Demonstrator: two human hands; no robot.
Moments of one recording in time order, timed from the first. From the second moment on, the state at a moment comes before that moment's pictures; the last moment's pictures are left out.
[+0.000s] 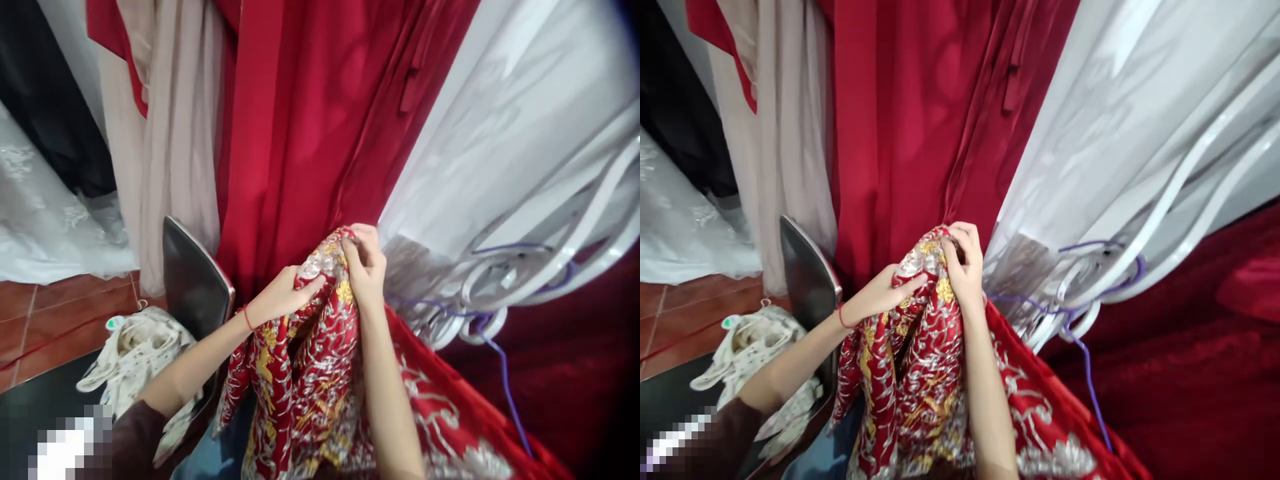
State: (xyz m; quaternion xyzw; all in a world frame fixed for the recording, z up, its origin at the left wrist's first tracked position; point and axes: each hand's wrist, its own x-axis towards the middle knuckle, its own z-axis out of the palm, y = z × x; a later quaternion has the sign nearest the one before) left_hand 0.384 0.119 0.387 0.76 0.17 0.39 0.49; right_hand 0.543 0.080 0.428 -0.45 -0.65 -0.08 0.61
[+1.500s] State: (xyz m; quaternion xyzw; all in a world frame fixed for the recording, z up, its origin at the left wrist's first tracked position) left_hand 0.345 0.241 0.420 0.81 0.33 0.41 0.26; right_hand 0.512 0.049 0.438 -0.61 -0.64 -0.02 0.46
